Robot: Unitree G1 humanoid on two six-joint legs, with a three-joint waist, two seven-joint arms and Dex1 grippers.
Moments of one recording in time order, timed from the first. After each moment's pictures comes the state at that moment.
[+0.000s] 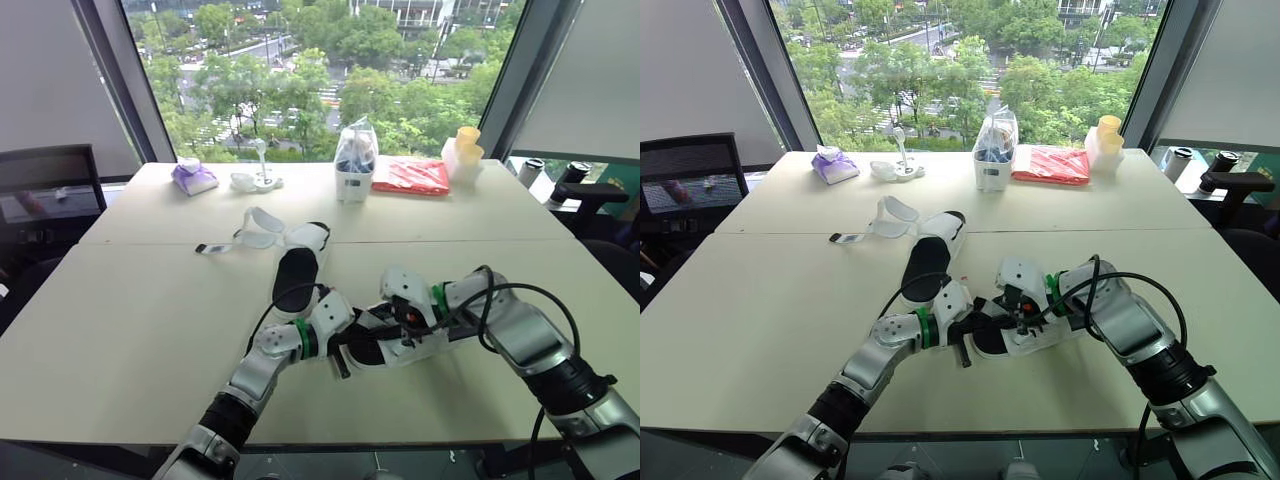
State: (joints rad) left arm -0.46 0.09 -0.34 0.38 -0.05 0.01 -0.80; right arm -0.58 -0.71 0.30 -0.16 0.16 0.69 1.16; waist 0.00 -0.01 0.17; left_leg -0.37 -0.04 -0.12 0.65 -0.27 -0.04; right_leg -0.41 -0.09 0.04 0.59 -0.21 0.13
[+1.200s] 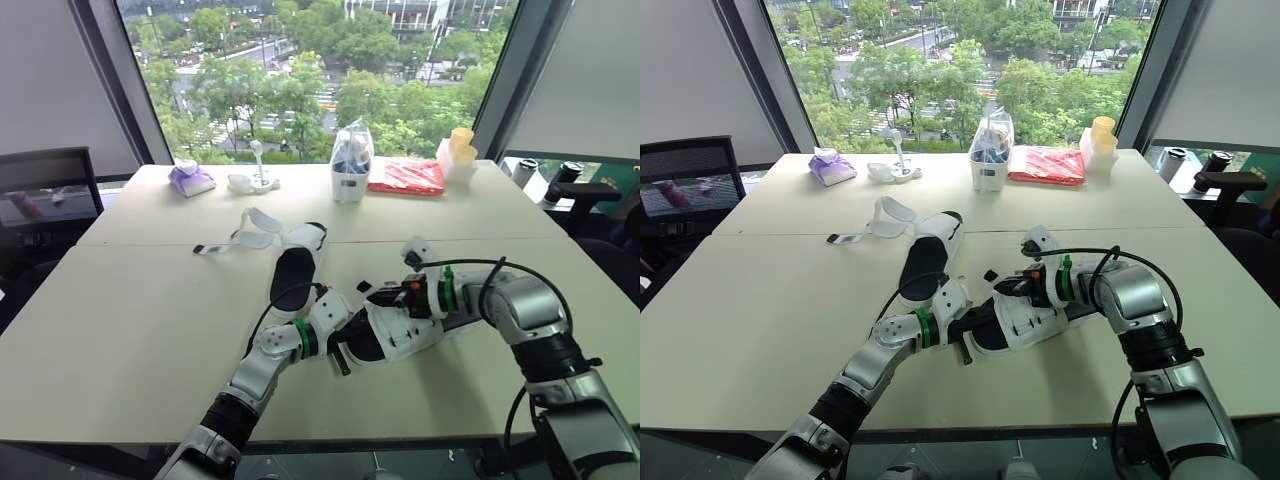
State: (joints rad) left arm -0.47 0.09 -0.34 0.39 -0.05 0.01 -0.77; right arm -0.69 -0.59 0.11 0.11 0.40 1.06 0.86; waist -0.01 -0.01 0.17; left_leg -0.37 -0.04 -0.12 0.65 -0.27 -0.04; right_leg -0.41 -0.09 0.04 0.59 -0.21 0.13
